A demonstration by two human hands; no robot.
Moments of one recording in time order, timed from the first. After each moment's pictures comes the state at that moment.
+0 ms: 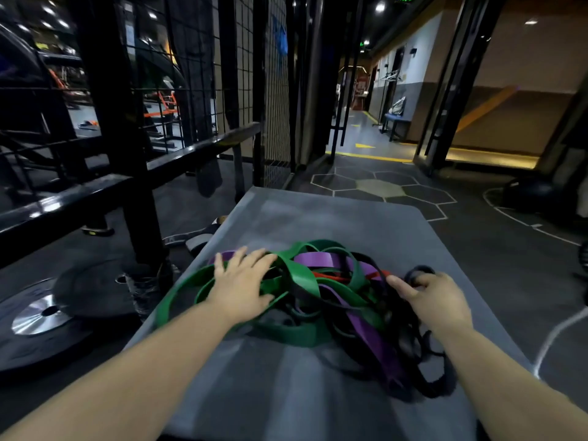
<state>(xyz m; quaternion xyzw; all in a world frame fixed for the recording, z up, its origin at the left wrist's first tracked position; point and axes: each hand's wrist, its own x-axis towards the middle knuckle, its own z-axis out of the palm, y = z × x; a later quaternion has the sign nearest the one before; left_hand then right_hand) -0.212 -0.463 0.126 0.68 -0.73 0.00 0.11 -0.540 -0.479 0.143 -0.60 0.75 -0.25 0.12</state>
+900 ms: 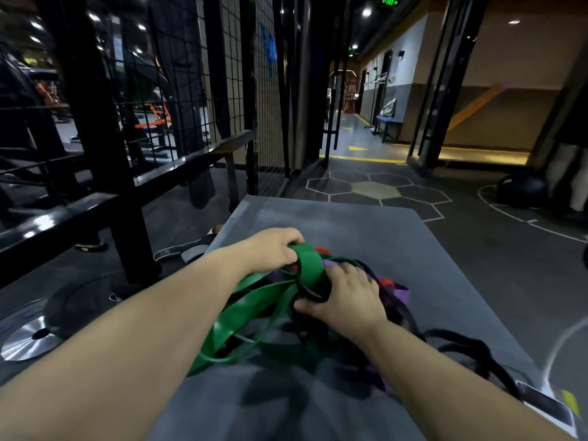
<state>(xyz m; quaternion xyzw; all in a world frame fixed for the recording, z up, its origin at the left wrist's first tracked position) -0.241 -0.517 0.217 0.56 -0.80 -0.18 0.13 -0.417 -0.471 0.158 -0.77 0.61 -0.18 0.07</state>
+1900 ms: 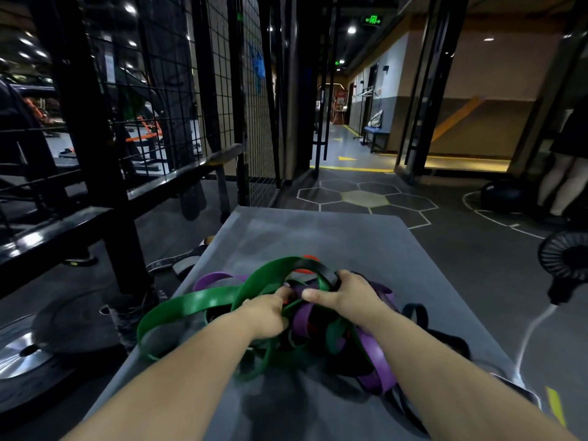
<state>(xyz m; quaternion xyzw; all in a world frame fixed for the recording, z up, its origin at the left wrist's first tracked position) -0.264 -0.484 0.134 0.65 -0.74 -0.19 0.04 -0.453 -0.483 0.164 -0.69 0.60 -0.28 0.29</state>
